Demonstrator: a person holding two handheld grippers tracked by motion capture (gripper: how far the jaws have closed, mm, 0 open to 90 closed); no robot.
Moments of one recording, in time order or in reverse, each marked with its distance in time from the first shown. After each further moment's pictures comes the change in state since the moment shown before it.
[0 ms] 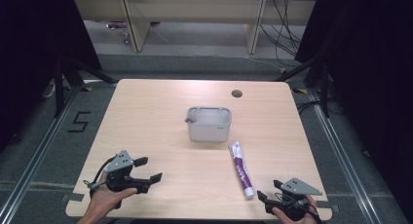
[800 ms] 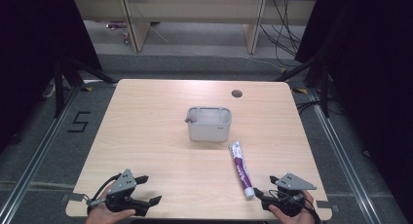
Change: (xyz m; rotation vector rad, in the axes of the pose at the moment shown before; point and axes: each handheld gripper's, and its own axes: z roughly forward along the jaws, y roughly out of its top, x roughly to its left) left arm -0.025 -0.034 -0.010 0.106 -0.036 0.078; right arm 0.007 0.018 0.003 0.016 -0.002 -0.077
